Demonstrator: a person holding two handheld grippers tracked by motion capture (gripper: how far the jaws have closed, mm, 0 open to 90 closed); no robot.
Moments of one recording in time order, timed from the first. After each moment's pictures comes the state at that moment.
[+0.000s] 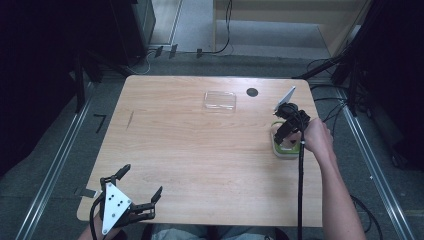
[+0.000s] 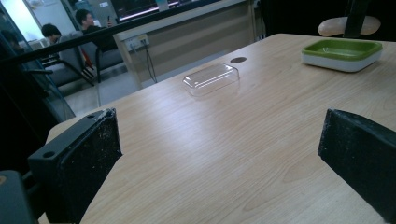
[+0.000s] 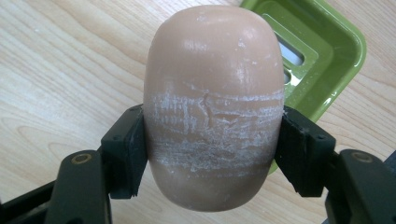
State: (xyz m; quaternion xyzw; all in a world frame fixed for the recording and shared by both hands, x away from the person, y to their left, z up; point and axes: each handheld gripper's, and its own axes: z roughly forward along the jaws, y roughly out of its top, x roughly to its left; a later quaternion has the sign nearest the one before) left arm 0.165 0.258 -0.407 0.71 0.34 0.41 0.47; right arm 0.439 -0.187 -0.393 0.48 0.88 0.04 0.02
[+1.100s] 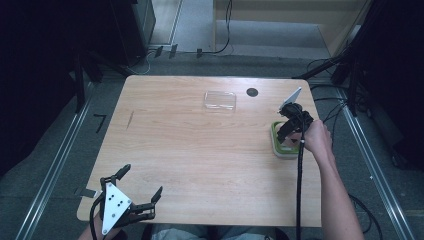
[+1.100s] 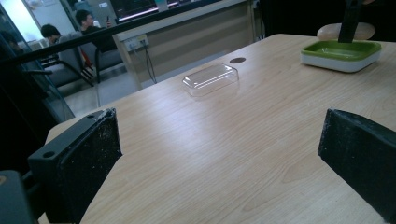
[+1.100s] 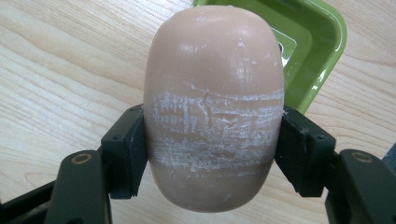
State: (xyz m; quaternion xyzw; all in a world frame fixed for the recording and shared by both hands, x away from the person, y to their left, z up) left arm 0.165 0.258 -0.407 0.71 0.33 0.40 0.47; right arm 0.450 -0.201 -0.409 0.53 0.84 0.05 0.02
